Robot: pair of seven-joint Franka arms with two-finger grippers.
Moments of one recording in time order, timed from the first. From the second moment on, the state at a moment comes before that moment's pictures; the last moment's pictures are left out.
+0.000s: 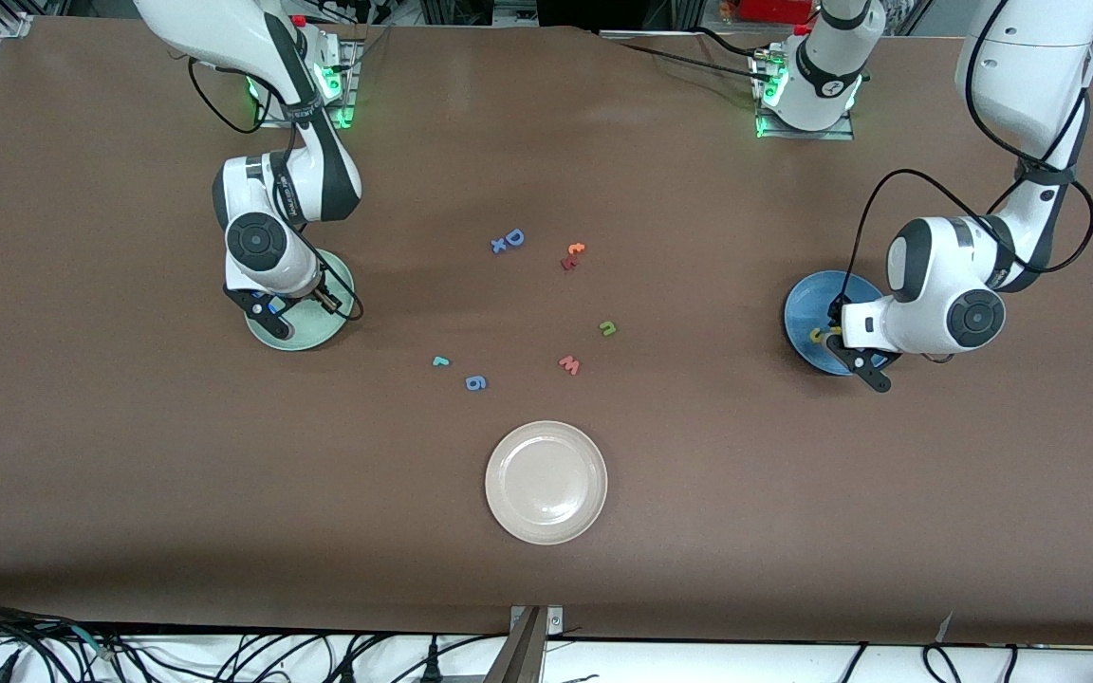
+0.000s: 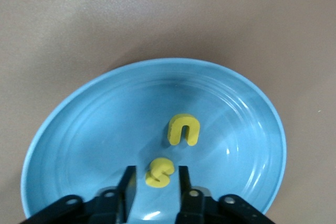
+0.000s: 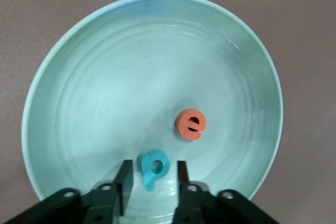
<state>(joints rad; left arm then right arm) -0.06 0.47 0.06 -2.07 -0.04 2.23 0.74 0.77 0.37 -0.47 -2.26 0.07 2.35 0.94</state>
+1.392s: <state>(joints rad) -0.49 0.51 -0.06 -1.87 -0.05 2.36 0.41 0.79 0.50 -0.34 -1.87 0.07 2.33 0.81</state>
